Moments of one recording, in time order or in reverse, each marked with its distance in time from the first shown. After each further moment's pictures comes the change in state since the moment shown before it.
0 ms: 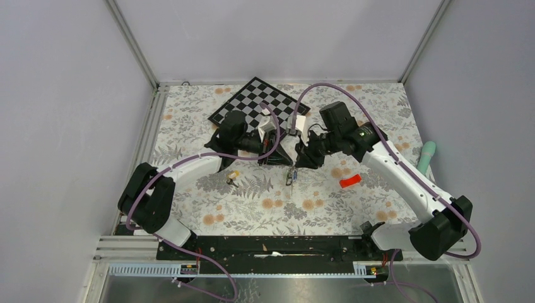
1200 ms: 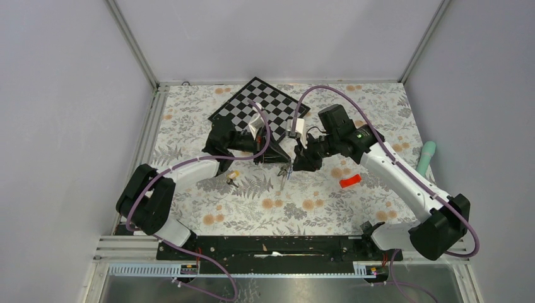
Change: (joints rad) left arm 0.019 -0.016 -0.106 0.472 0.023 -0.375; right arm 0.001 -0.016 -0.060 0.053 -0.097 0.011
